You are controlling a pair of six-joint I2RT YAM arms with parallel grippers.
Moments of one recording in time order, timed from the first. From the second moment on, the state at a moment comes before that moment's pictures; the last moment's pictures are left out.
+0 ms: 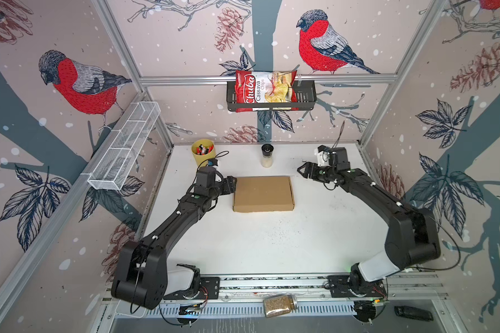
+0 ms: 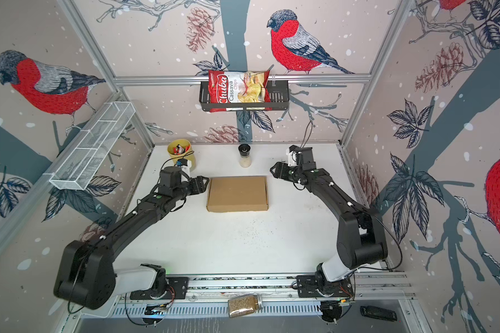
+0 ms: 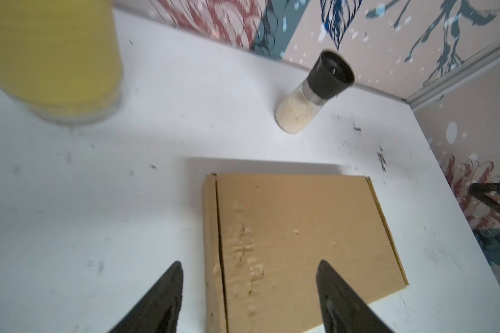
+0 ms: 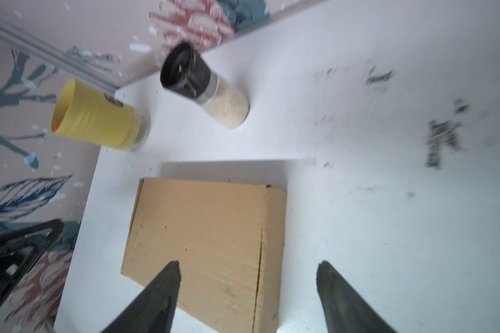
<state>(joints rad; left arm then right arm) -0.26 1.24 0.79 -0.09 0.14 -0.38 0.27 1.52 1.14 -0.31 -0.34 0.39</state>
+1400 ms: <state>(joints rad) -0.16 1.38 0.07 1.25 -0.56 0.05 0.11 1.37 0.42 0.67 0.51 0.22</state>
